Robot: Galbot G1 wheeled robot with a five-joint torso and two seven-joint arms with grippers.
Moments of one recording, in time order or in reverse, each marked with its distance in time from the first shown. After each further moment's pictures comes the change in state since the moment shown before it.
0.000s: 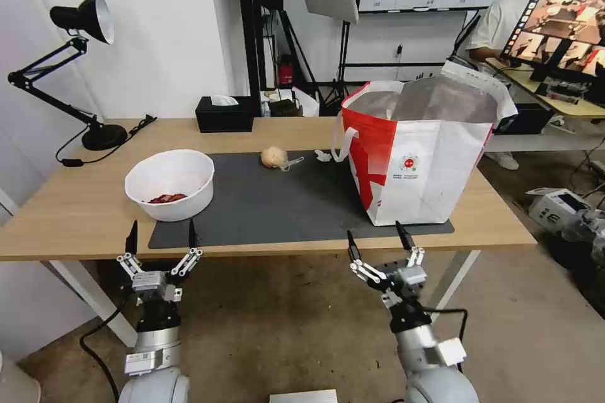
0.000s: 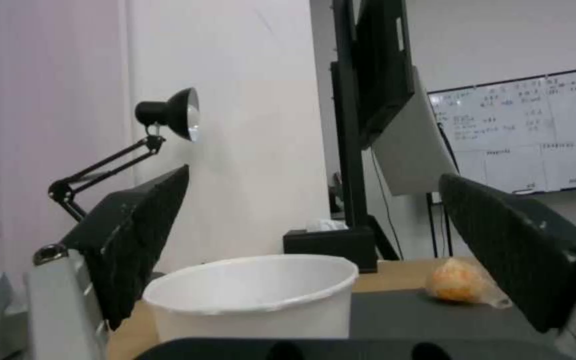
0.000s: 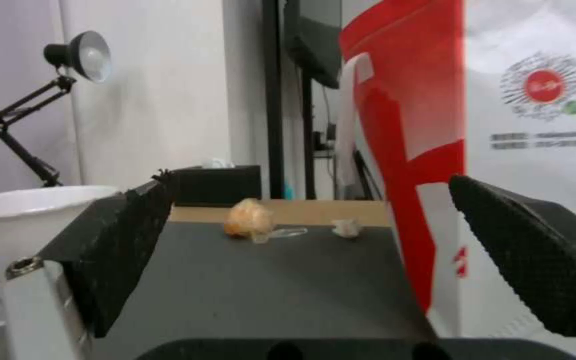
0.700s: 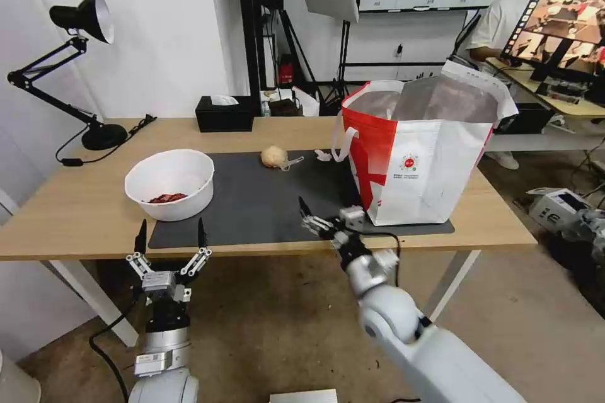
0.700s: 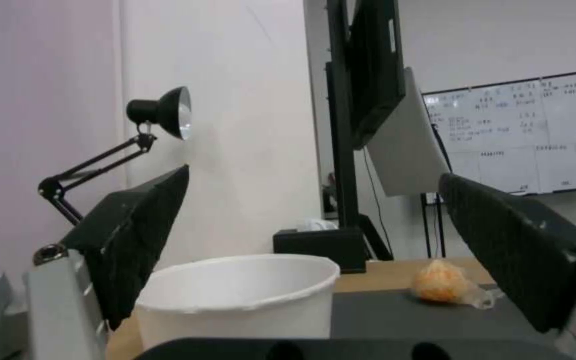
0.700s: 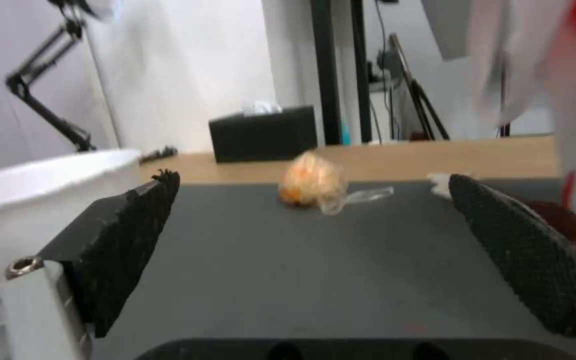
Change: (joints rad) left arm 0.005 -0.033 0.025 -0.007 0.028 0.002 0.002; right arm 0.569 -0.040 -0.387 -0.277 0.309 -0.234 0.170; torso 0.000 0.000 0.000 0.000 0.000
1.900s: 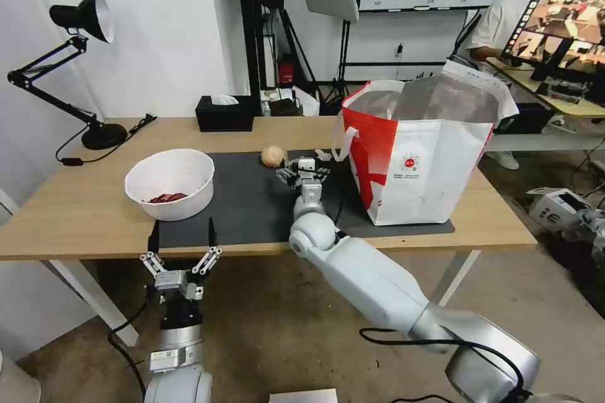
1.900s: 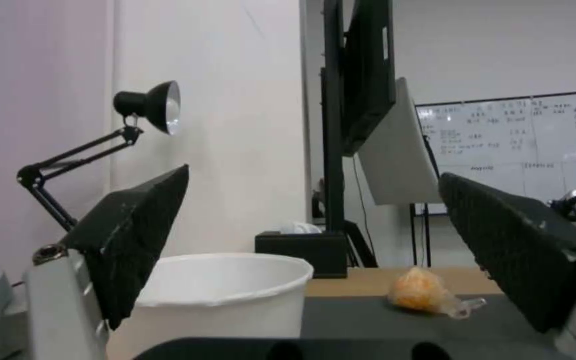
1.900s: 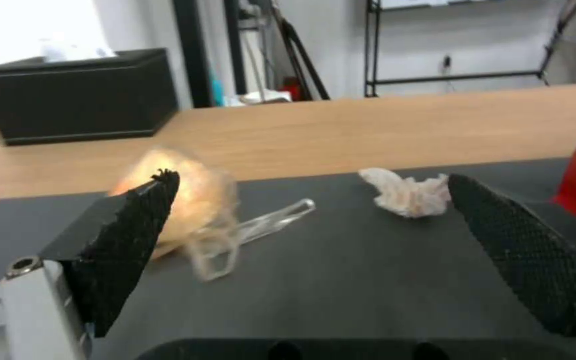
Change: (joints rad) left arm -0.037 -0.022 0.040 0.045 -0.007 -0.031 -0.003; right arm 0.526 0.287 -0.213 -0.591 0.183 -0.123 0.414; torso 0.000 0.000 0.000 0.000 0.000
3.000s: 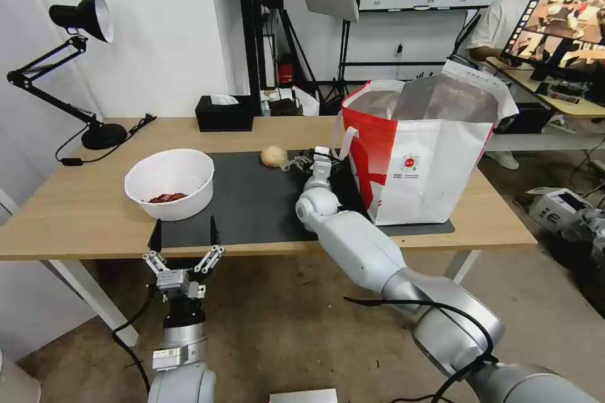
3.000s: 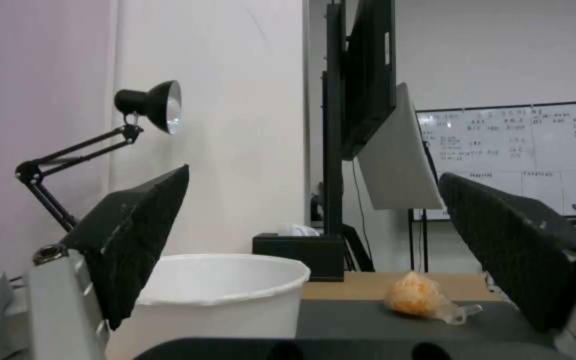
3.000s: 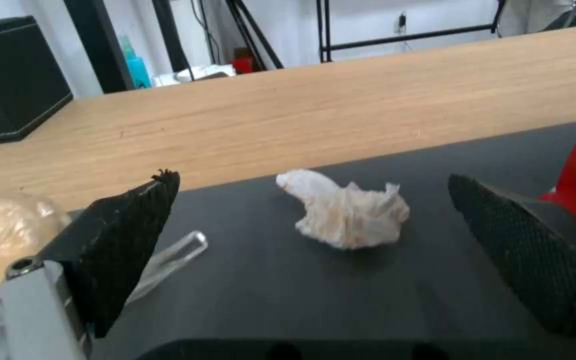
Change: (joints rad) left arm -0.003 0.000 0.010 0.007 -0.018 -0.013 -0.002; right arm 0.127 0.128 0.137 -0.385 0.012 0.045 -0.116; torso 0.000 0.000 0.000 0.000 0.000
